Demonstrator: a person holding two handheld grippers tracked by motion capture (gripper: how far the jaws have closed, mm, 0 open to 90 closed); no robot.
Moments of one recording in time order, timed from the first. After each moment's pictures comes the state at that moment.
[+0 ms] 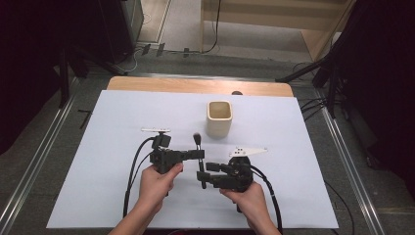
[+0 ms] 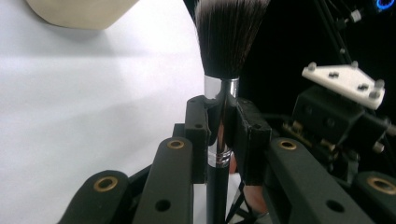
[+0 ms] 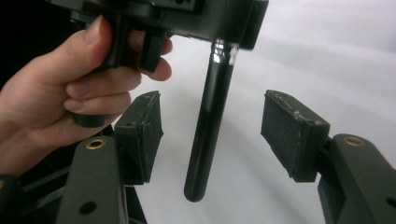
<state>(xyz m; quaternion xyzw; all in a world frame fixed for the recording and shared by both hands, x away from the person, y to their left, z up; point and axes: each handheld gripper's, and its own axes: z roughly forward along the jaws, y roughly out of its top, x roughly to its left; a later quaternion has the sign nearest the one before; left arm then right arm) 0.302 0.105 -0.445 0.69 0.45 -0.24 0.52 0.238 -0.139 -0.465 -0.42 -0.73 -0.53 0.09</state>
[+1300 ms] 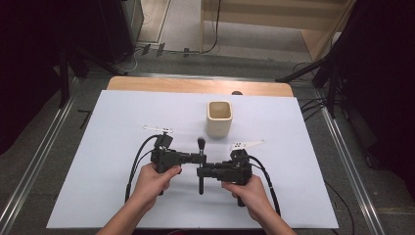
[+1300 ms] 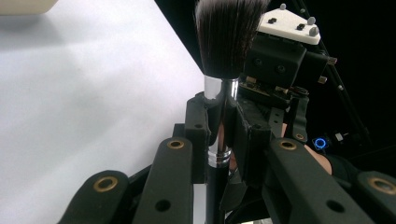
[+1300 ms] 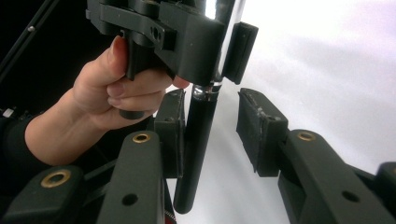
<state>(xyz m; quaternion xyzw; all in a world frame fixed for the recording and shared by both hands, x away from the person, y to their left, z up) 0.310 0.106 -0.450 0.72 0.36 -0.29 0.52 0.261 -0.145 -0.474 -0.38 -0.72 -0.55 0.18</state>
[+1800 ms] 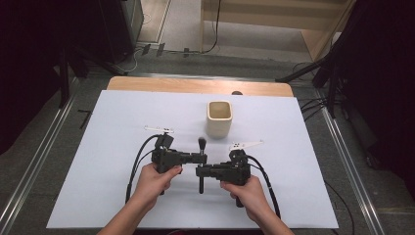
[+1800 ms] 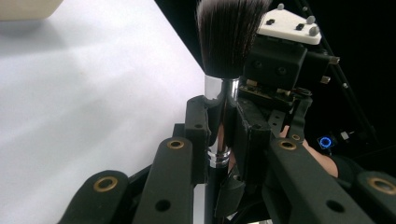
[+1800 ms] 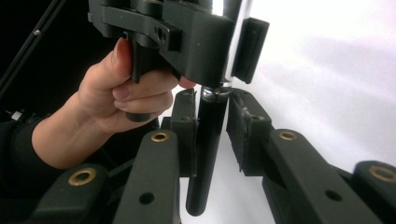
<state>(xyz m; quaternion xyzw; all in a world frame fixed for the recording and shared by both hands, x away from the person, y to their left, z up) 0.310 0.104 -0.450 0.72 0.35 -0.28 0.52 0.261 -0.141 -0.476 -0.38 -0.72 -0.55 0.20</state>
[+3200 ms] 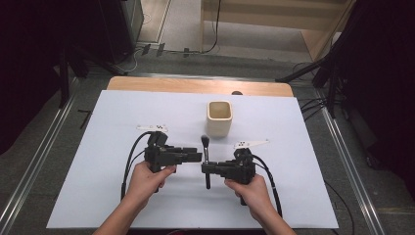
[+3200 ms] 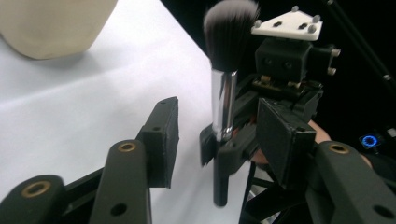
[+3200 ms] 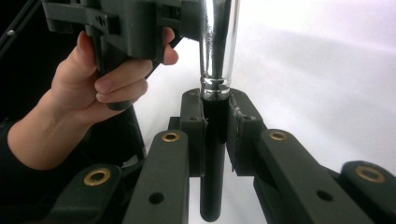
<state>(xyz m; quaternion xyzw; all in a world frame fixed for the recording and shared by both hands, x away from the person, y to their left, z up) 0.306 0.119 -0.432 0.75 0.35 -0.19 0.53 0.261 -0.154 -0.471 -0.40 -0.72 -0.54 0.16</state>
